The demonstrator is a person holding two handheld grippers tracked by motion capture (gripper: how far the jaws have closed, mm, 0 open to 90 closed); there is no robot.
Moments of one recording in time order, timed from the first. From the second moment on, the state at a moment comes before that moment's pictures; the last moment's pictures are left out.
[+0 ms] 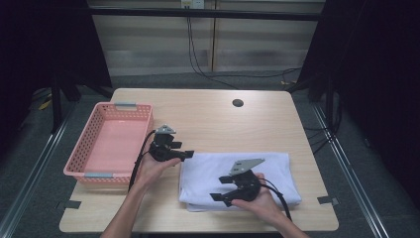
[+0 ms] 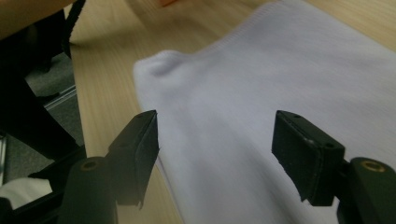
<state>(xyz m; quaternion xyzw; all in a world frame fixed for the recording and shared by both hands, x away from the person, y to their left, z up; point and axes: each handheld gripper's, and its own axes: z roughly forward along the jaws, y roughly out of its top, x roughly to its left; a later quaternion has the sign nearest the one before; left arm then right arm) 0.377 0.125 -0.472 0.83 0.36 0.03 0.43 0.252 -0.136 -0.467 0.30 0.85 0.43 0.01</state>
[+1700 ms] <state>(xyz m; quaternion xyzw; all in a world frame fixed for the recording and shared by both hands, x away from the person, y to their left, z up) 0.379 0.117 -0.500 0.85 0.34 0.00 0.39 0.255 -0.076 -0.500 0.22 0.89 0.40 0.01</state>
